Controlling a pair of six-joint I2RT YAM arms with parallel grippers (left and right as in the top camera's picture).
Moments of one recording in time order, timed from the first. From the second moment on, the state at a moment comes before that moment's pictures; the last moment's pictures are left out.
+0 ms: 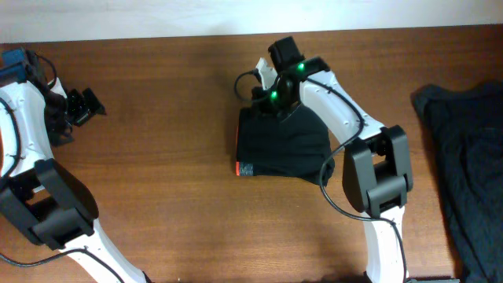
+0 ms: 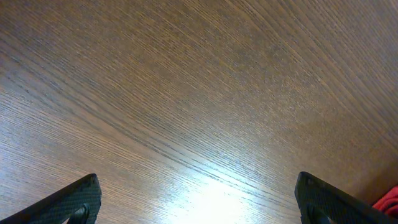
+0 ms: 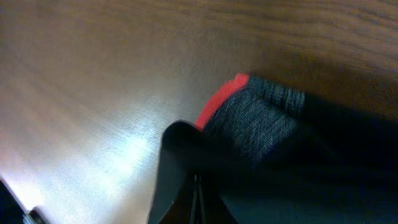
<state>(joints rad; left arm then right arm) 0.42 2.14 1.99 -1.29 0.16 -0.22 0.37 2.26 1.87 -0.82 -0.52 0.24</state>
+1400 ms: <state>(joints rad) 0.42 2.14 1.99 -1.29 0.16 -0.22 0.08 2.01 1.71 -1.20 -0.33 0.22</state>
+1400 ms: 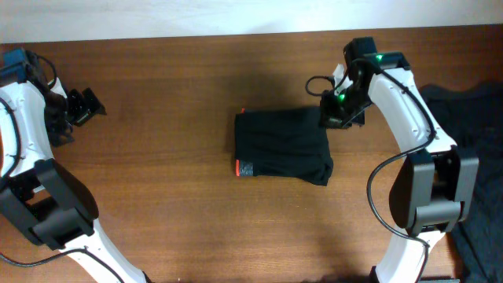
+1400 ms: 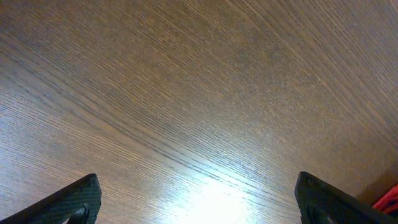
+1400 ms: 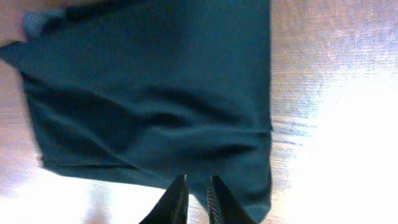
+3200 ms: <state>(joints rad) 0.42 2.14 1.99 -1.29 0.16 -0.22 0.21 1.97 1.47 -1.06 -0.21 0.20</state>
